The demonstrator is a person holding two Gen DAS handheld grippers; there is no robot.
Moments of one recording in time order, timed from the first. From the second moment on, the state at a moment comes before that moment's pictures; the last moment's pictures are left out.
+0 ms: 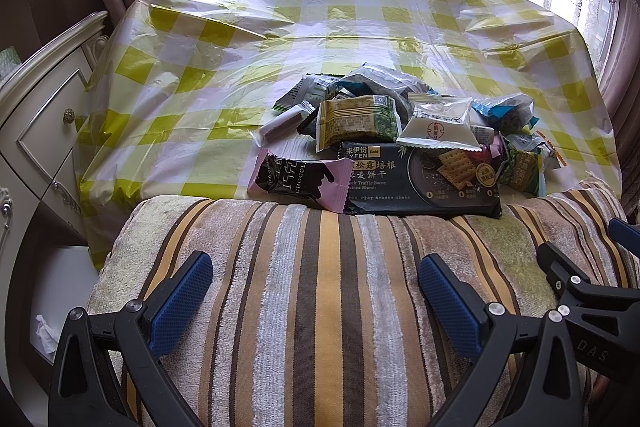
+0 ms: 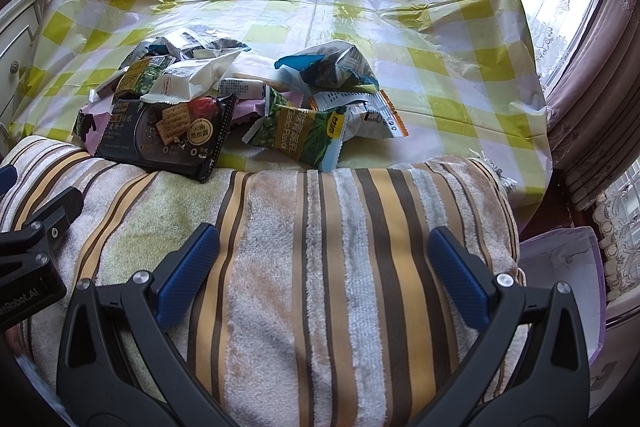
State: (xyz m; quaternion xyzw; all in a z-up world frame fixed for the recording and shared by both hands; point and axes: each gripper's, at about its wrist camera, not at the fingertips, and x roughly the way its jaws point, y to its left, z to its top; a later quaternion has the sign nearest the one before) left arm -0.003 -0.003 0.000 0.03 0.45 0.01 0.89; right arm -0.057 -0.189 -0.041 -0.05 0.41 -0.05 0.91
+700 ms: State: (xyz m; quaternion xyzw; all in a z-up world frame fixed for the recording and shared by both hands) left arm 0.051 0.054 0.002 -0.14 0.47 -0.02 0.87; right arm -0.010 -0.225 -0.022 0.01 0.41 -0.03 0.91
